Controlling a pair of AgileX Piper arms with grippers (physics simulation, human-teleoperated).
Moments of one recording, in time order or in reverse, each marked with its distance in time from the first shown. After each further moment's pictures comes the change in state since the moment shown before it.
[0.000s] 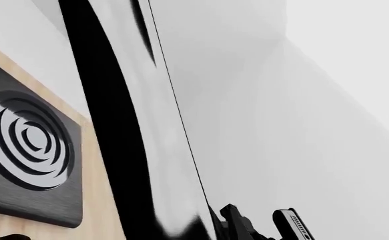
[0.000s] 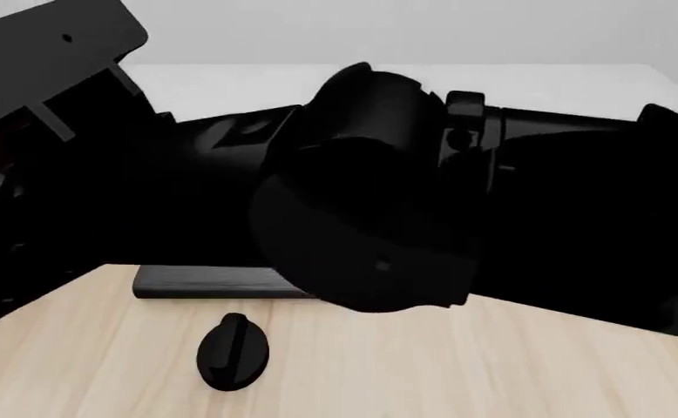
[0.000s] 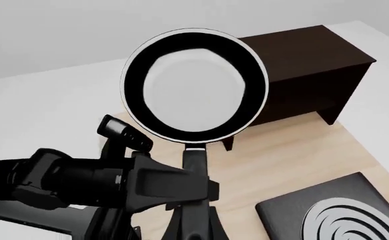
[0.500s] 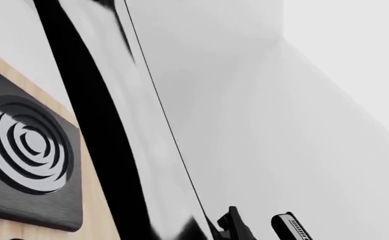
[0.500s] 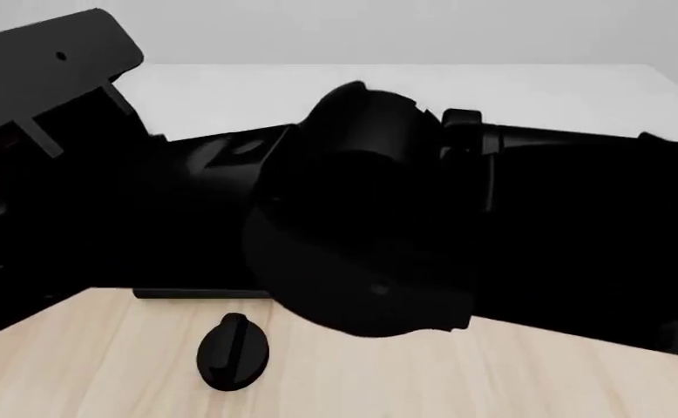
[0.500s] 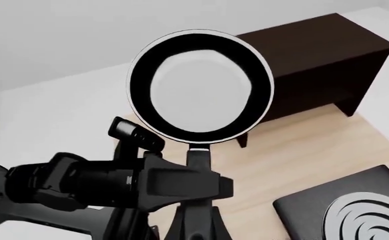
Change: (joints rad) left arm -0.002 -0.005 0.013 -0.024 -0.003; right arm 0.023 -0.002 0.014 -0.009 0.040
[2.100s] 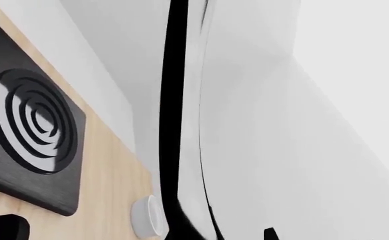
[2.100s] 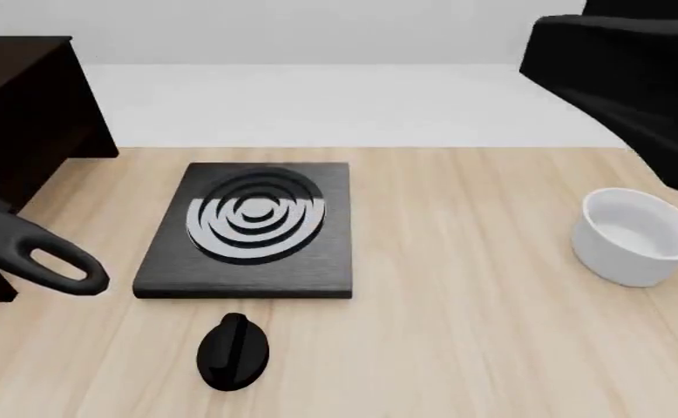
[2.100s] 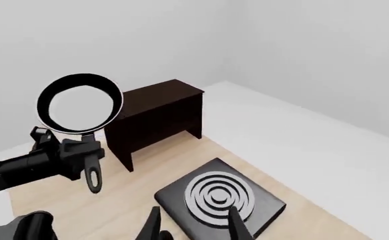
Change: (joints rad) left arm 0.057 0.007 0.007 0.044 -0.005; right arm -0.447 -0.921 0.533 0.078 -0.054
